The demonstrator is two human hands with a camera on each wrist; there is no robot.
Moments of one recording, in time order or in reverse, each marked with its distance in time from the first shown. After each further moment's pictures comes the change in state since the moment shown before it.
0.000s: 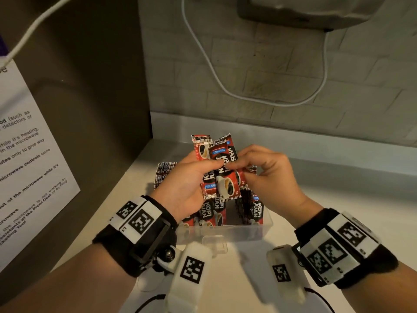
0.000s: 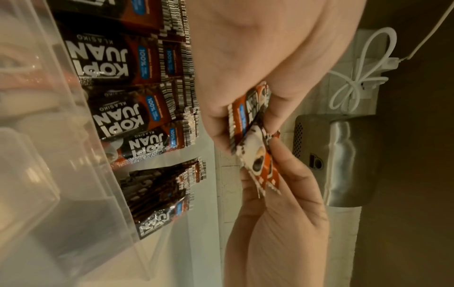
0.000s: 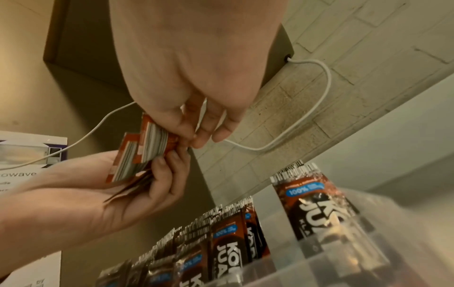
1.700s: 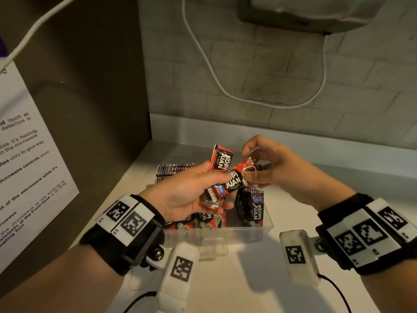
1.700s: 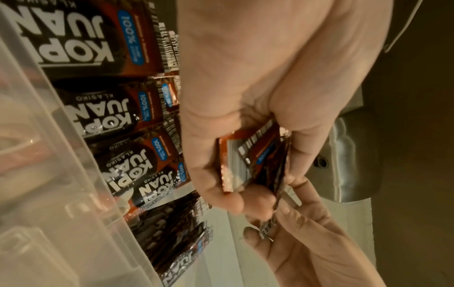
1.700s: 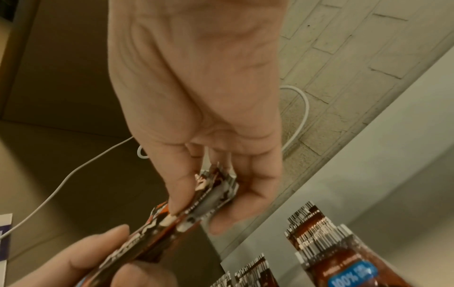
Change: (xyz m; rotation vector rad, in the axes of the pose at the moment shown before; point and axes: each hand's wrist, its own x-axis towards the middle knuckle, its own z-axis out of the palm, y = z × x) left_hand -0.009 0.010 -0.010 0.360 -0.229 -0.204; right_hand 0.020 -0.018 -0.034 0.095 -0.308 0.532
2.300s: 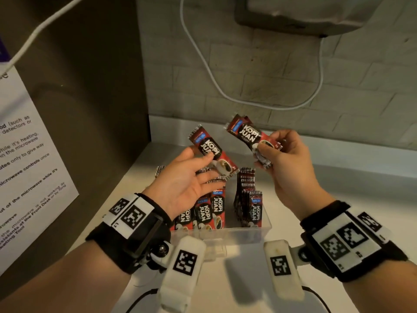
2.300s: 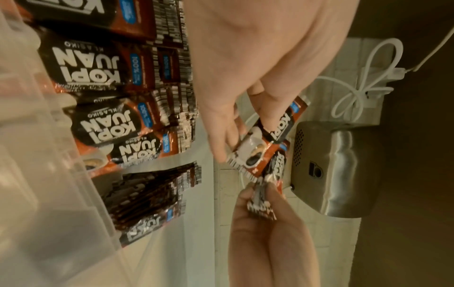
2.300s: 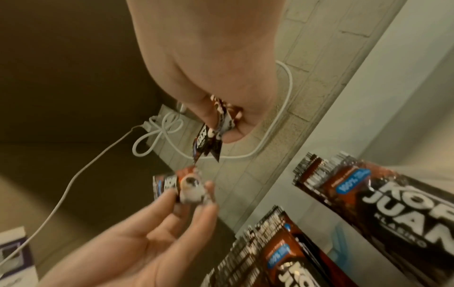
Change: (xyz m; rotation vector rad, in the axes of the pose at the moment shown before) left_hand 0.011 0.004 0.001 -0.425 0.226 0.194; right_hand 0.009 0.009 0.014 0.506 0.594 -0.102
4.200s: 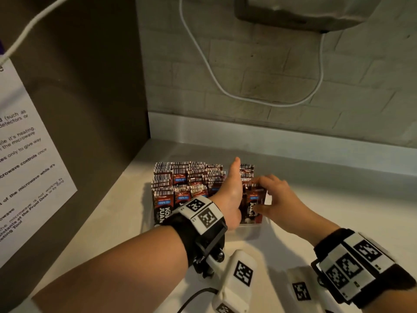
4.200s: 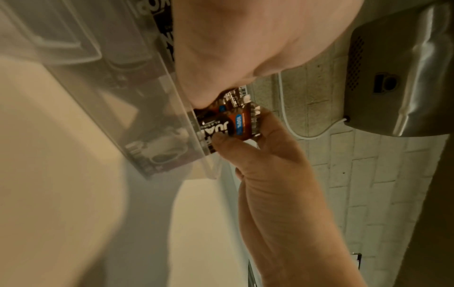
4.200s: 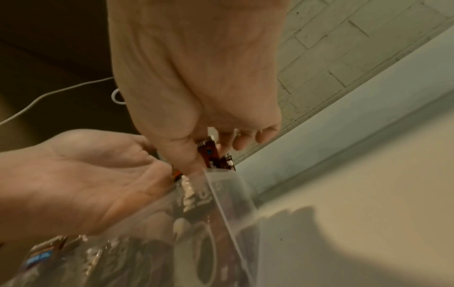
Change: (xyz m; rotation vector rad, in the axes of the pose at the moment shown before) left_hand 0.034 -0.072 0.053 0.138 0.068 -0.416; right_hand -0.024 0.046 -0.048 -1.119 -0.466 0.010
